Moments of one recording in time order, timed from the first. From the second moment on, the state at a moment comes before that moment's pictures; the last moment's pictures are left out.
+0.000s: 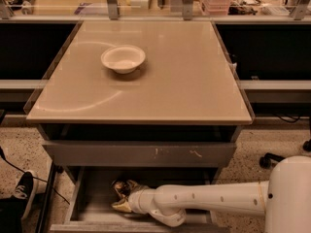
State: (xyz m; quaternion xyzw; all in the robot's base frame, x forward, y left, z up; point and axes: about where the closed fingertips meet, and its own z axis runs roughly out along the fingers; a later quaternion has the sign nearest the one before) arm 0.483 0.134 0.376 -0.47 0.76 0.23 0.40
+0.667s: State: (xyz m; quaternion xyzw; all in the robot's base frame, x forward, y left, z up) arm 0.483 0.134 0.376 -0.47 0.76 0.23 0.40
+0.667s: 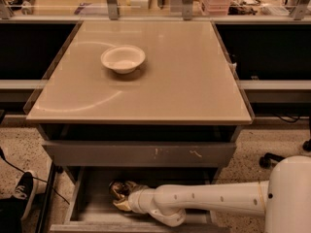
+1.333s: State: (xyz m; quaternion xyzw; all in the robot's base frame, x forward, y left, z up) arm 0.478 0.110 0.408 -0.46 0.75 0.22 0.42
